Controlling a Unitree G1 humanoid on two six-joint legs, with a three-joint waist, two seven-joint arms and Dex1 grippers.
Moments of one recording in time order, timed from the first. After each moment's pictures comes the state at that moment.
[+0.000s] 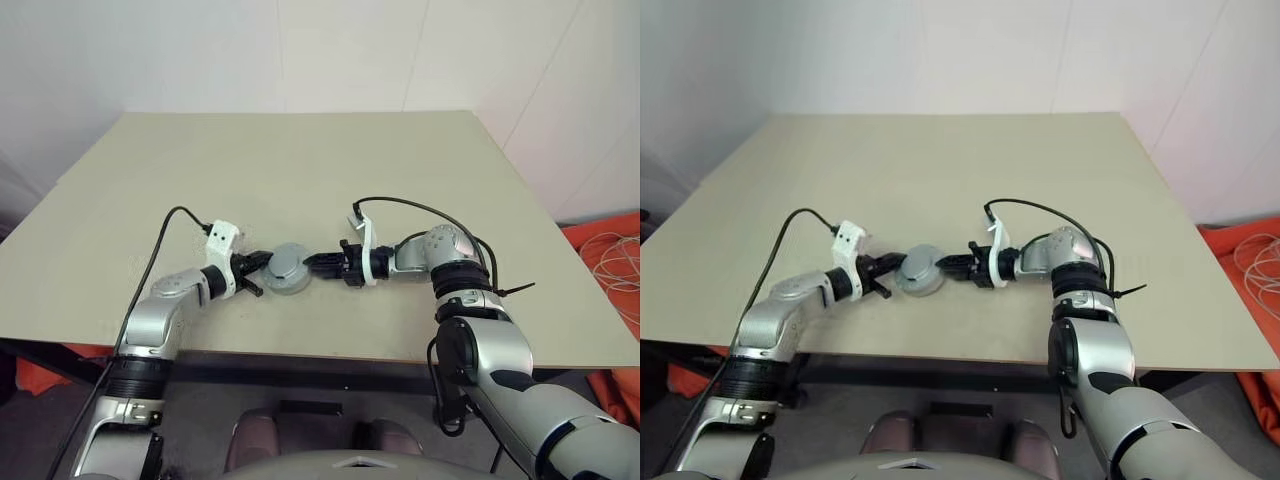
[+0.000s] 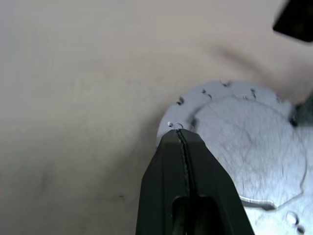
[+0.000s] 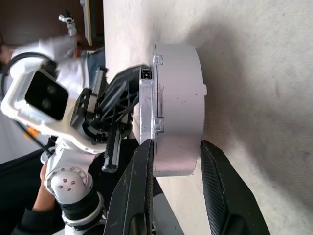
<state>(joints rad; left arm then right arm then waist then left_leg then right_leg) -0.29 0.26 0.14 0.04 -0.43 0.67 -0.60 -0.88 -0.12 -0.30 0.77 0.56 1.45 0.56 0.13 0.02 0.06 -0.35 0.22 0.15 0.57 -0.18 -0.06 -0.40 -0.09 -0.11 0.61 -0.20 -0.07</state>
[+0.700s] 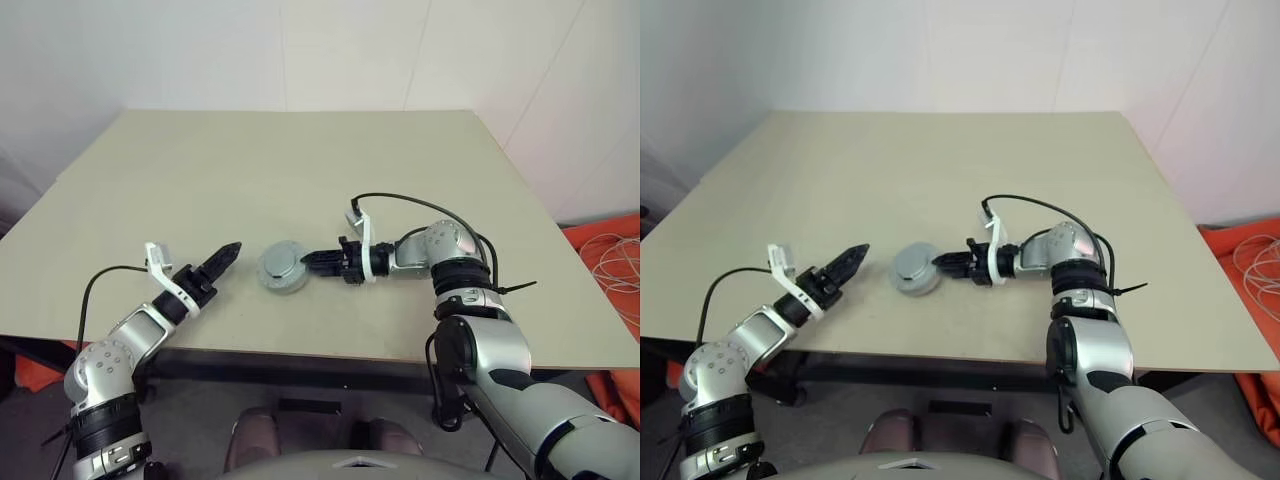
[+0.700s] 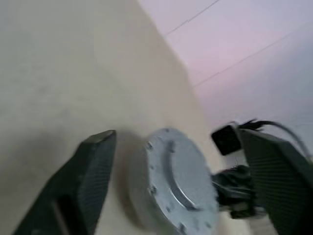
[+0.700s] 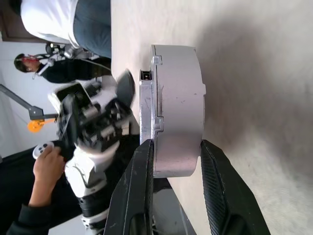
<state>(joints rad) -0.11 0.19 0.58 -0.07 -1.15 1.06 -0.42 -0.92 -0.14 -0.34 0.73 0.56 1.50 0.56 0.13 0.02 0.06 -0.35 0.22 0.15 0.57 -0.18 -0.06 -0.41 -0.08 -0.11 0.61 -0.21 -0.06</state>
